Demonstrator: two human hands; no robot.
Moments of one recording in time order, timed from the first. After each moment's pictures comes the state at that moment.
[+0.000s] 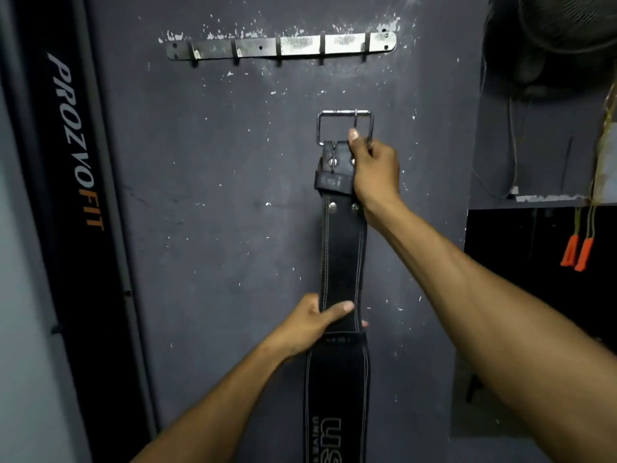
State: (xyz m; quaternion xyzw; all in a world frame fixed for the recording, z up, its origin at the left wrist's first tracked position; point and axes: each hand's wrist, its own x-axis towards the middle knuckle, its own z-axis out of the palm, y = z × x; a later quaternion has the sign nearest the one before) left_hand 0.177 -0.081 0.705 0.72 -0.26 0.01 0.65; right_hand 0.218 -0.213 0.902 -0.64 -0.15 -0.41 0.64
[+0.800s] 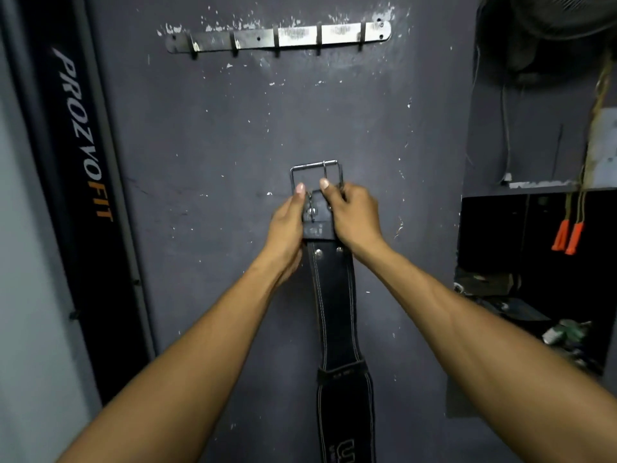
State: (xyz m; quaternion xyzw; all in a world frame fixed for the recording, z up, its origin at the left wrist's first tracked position) left_hand 0.173 -0.076 0.811 0.55 -0.21 0.17 0.79; right_hand 0.188 -0.192 0.829 -0.74 -0.16 -0.39 0.52
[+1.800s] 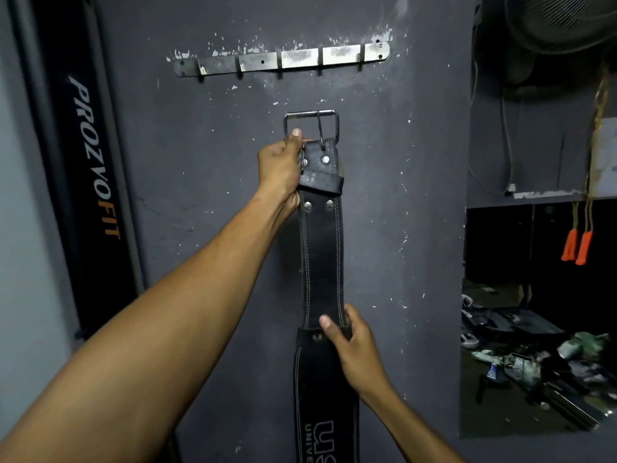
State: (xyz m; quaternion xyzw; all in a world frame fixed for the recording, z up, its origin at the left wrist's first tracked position) left_hand 0.181 -0.078 0.928 0.53 -0.18 0.28 0.78; right_hand 0.144 -0.187 0.653 -0.66 -0.23 -0.18 0.69
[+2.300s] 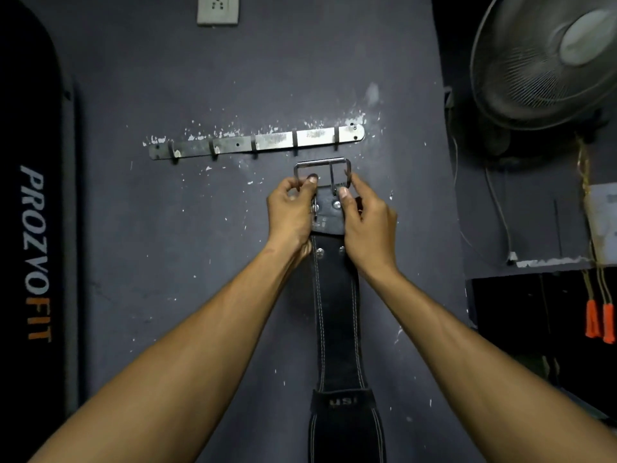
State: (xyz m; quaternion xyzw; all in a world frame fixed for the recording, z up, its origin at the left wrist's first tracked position) left_hand 0.230 -0.142 0.986 0.51 -0.27 0.33 0.75; right_hand 0.247 -0.250 0.950 -0.59 -0.26 -0.58 0.50
